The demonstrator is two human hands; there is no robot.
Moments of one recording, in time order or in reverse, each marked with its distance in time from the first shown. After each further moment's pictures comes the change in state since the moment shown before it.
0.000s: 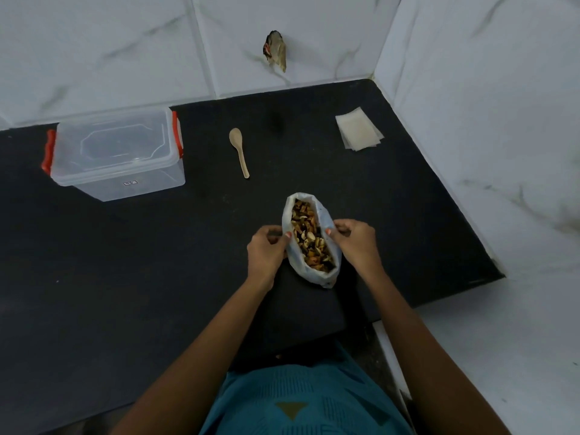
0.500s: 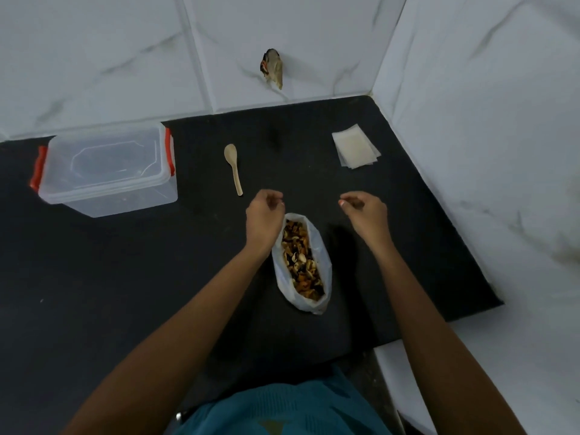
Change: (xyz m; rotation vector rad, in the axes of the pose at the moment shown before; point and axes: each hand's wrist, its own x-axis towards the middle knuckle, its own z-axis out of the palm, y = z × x) left_hand 0.047 0.066 0.016 0.178 0.104 0.284; right_hand 0.070 -0.023 -0.039 0.029 0.067 -0.053
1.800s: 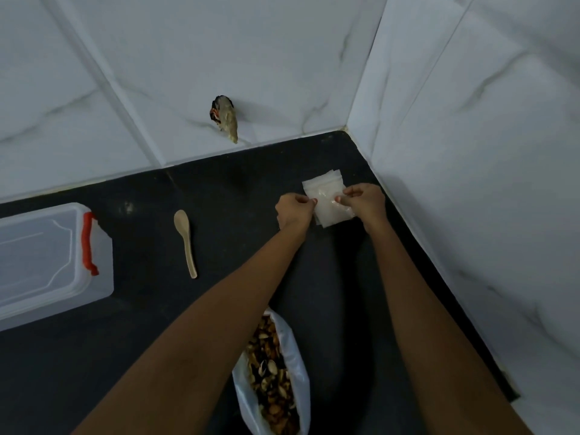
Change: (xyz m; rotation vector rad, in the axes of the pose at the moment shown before) left_hand 0.172 0.054 0.149 -0.057 -0.085 -0.250; right_hand 0.193 0.001 -0.031 0.084 0.089 0.247
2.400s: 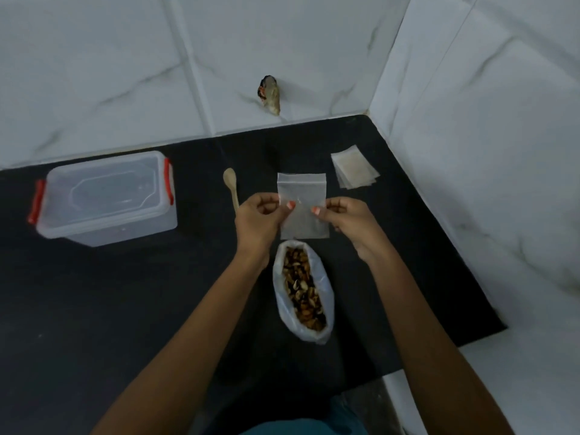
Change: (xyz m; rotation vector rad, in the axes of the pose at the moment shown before) left_hand -0.174 -0.034 -0.157 -0.318 0.005 0.156; right_hand -0.210 -0.027 0.006 0.260 -0.415 -0.023
